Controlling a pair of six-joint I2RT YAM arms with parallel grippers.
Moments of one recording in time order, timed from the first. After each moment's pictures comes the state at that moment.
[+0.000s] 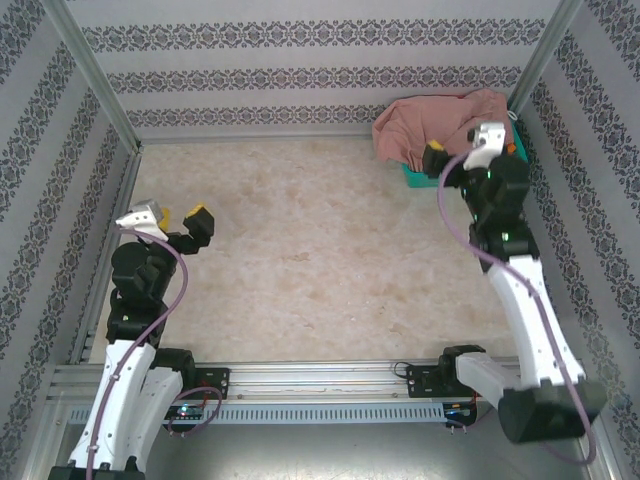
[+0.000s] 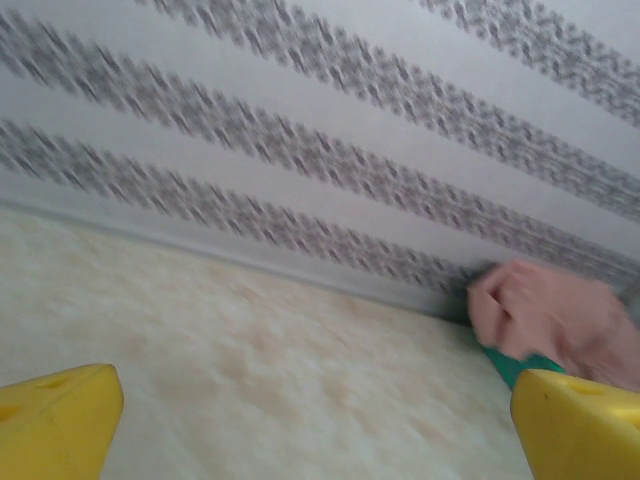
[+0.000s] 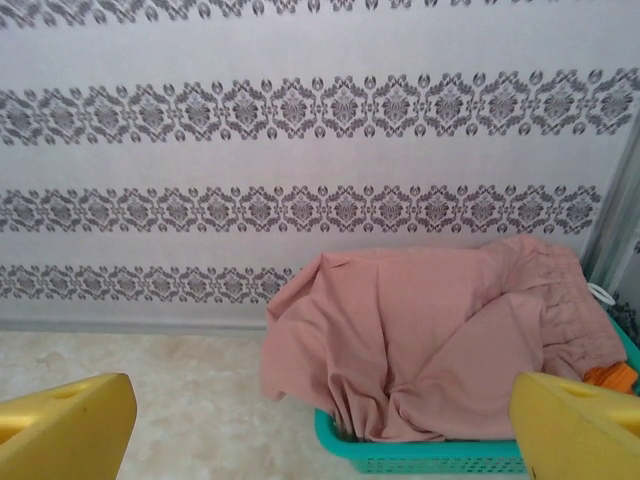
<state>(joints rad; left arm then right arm) -0.01 0.55 0.55 -0.06 0.14 -0.43 0.05 1.11 1.14 -0.16 -0.03 0.06</state>
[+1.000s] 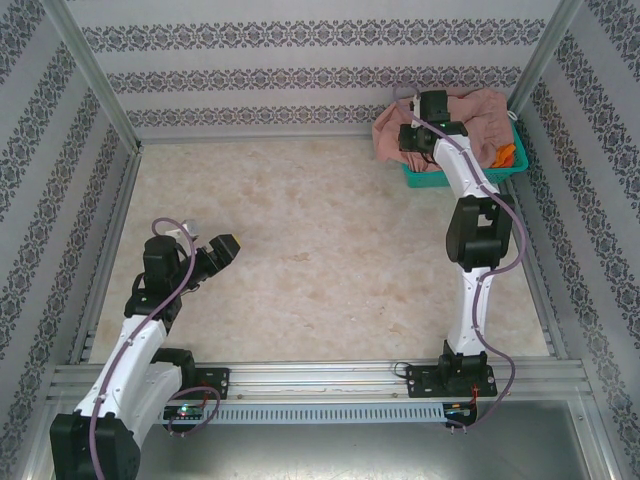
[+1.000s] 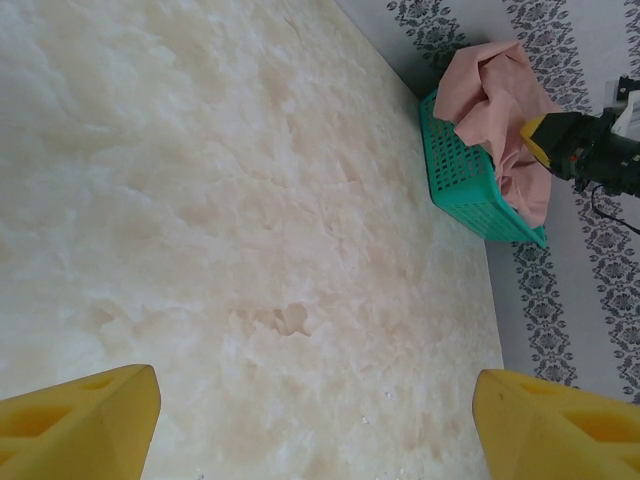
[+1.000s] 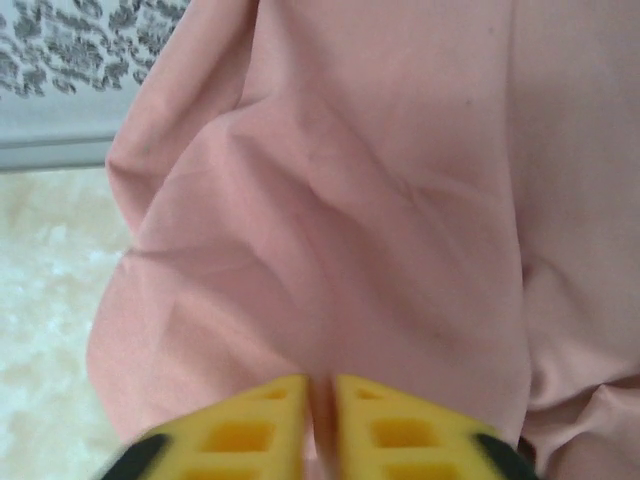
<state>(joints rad) -0.01 0.77 0.43 -0.15 0.50 -0.77 0.05 2.23 2.08 -0.64 -0.07 0.13</state>
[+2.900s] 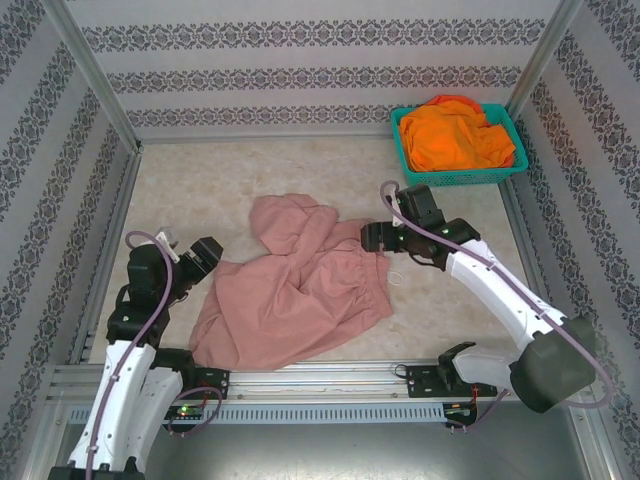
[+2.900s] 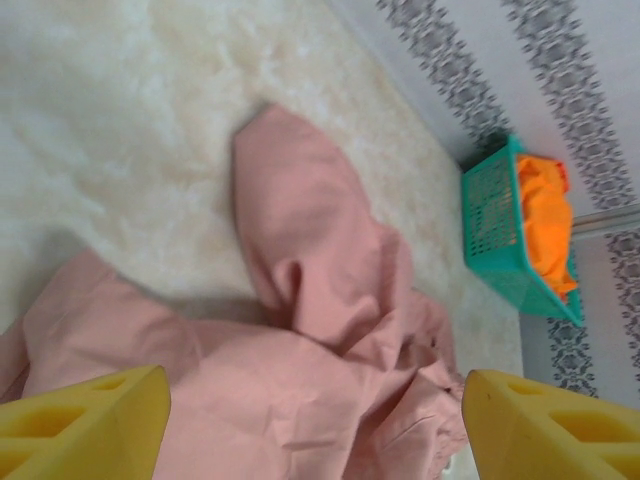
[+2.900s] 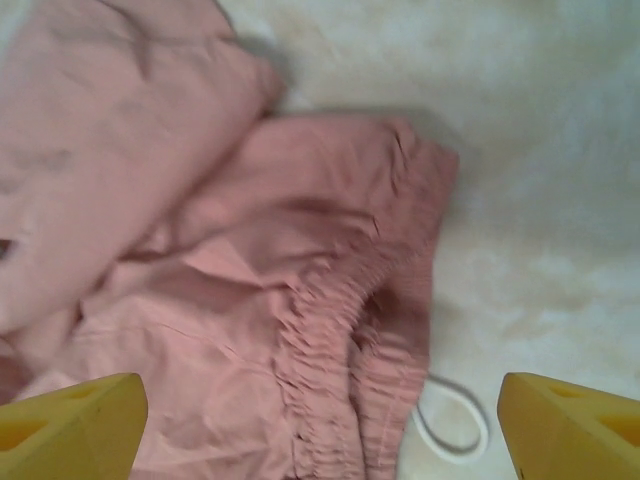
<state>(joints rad) -0.01 0.57 0.54 -0.50 0.30 -0.83 0.43 1.23 0.98 -0.69 -0.07 0.34</state>
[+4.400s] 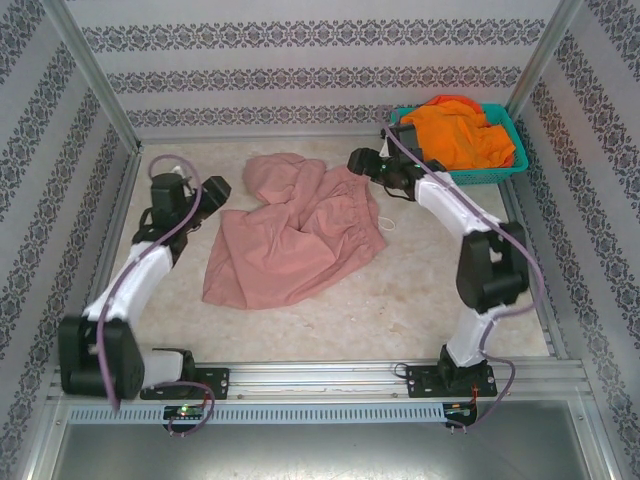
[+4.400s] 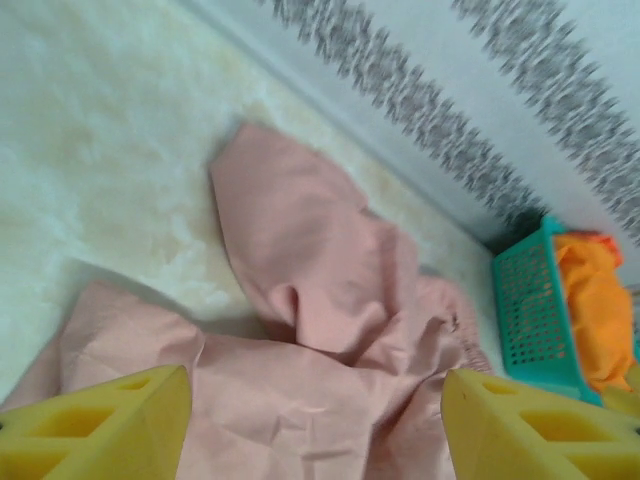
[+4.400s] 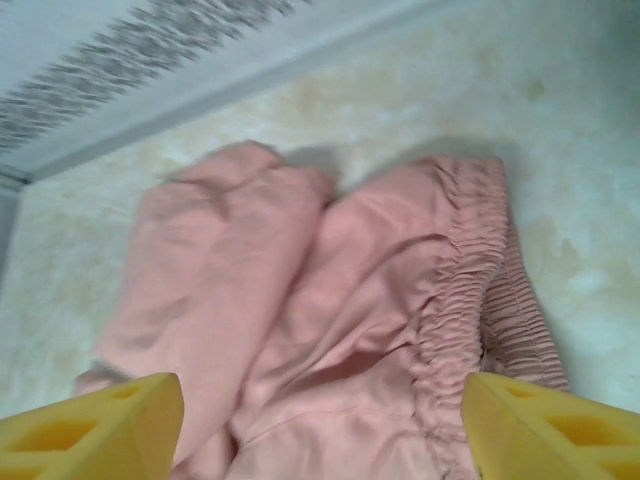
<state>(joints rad) -0.01 1.19 0.85 -0.13 0.19 -0.72 0.28 1.75 1.45 -0.36 -0.21 0.54</state>
